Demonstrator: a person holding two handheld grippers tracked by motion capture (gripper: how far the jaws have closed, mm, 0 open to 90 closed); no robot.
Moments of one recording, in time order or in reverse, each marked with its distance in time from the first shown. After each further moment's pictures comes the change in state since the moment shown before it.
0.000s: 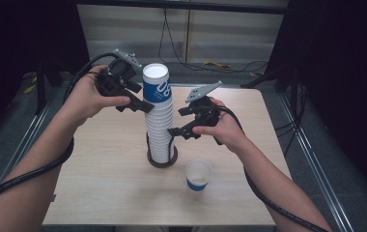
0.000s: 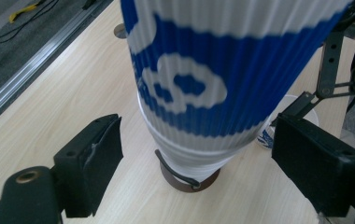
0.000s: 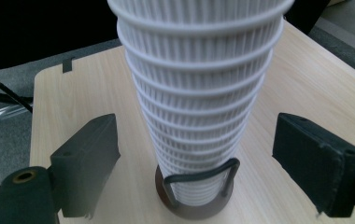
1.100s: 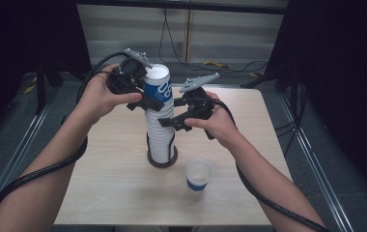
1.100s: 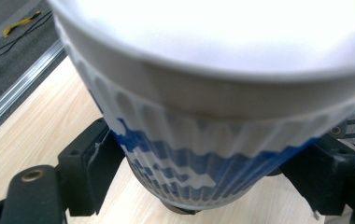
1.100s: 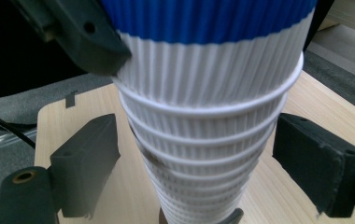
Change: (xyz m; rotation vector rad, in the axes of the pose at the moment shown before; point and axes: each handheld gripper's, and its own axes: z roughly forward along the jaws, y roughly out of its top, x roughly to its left) left arm -0.005 0.014 0.014 -0.025 -0.020 0.022; right arm 0.006 0.026 0.002 -0.096 -0.012 0.022
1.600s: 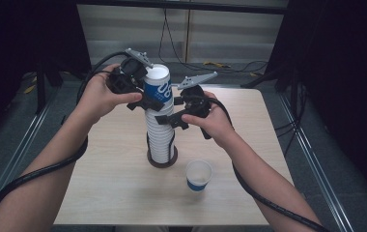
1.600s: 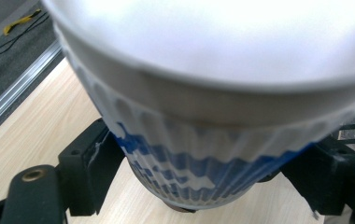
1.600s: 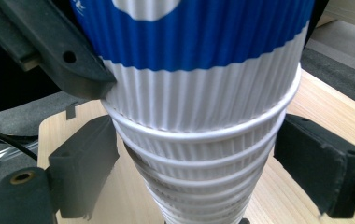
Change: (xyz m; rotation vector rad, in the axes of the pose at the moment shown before) left arm 0.000 0.001 0.000 0.010 0.004 -0.002; right arm -0.001 0.004 0.006 -0.015 -0.008 0.051
